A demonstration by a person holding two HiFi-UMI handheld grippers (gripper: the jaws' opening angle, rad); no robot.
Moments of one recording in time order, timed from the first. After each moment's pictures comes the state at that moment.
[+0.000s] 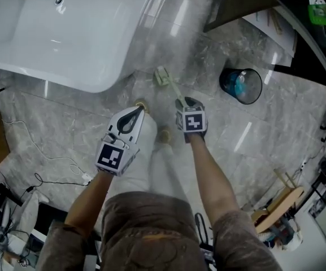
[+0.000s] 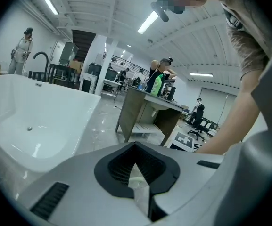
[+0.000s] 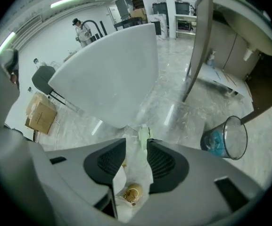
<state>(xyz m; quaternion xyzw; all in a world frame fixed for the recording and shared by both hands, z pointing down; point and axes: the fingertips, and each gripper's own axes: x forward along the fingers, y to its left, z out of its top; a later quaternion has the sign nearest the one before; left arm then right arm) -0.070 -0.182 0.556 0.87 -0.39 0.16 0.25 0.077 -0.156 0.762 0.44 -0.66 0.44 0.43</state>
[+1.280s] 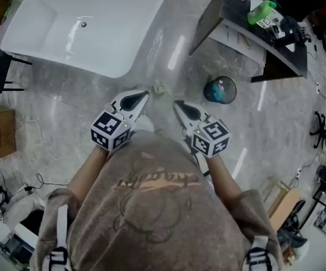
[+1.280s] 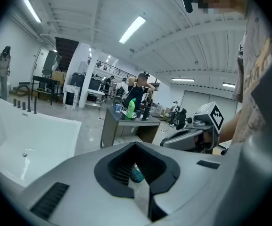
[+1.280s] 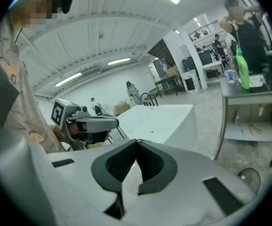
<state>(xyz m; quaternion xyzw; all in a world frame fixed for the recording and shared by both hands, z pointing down) -0.039 -0.106 0.279 0.91 -0.33 0.14 0.20 0.040 -0.079 0.299 0.35 -0.88 0.29 0.14</state>
